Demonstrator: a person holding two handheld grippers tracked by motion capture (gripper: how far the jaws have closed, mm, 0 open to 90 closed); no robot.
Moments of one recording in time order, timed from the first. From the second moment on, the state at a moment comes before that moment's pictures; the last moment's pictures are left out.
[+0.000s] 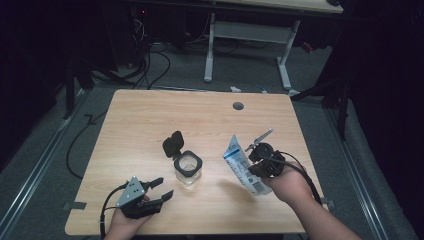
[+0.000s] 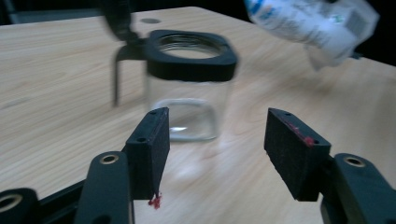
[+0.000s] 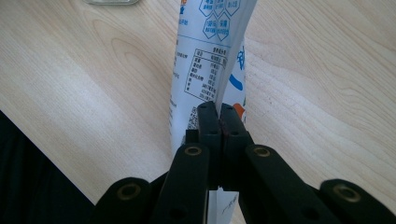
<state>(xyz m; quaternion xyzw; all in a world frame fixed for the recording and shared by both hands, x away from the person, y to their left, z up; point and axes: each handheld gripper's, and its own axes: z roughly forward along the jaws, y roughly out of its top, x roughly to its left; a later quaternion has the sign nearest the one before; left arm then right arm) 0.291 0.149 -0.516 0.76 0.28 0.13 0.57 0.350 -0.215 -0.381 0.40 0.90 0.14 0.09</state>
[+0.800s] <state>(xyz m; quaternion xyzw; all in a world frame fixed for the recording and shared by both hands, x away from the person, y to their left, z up) 0.289 0.020 -0.524 0.79 0.21 0.09 0.57 0.351 -0.179 -0.371 0.36 0.92 0.15 0.08</state>
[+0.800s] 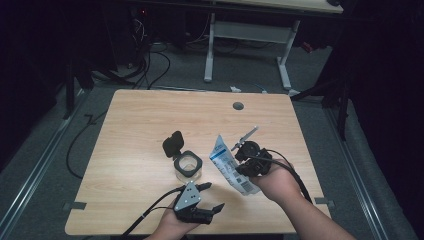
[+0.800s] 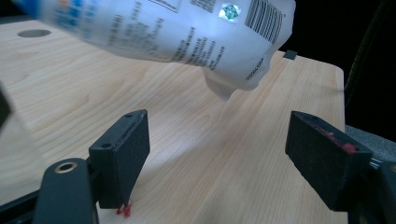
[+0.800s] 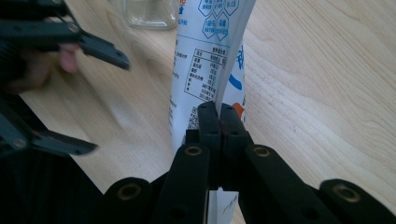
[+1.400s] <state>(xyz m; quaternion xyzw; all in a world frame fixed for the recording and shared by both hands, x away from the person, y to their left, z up) 0.307 -0.012 -0.523 0.79 0.23 0.08 0.56 0.349 -0.150 -0.365 0.34 0.92 0.16 0.08</state>
